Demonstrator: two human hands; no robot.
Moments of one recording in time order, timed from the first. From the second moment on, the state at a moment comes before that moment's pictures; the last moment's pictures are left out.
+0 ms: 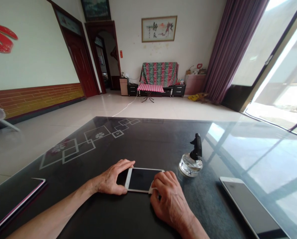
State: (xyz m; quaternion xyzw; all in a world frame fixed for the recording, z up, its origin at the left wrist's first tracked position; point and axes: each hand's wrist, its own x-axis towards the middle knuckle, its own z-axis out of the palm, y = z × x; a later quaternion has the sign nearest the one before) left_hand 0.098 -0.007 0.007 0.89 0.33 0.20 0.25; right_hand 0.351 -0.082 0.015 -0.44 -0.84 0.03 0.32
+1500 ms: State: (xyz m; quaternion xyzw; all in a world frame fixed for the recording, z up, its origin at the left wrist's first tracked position) left_hand 0.093 -0.003 0.008 0.89 0.32 0.18 0.27; right_hand 0.335 -0.080 0.009 -0.48 -0.81 0.00 0.34
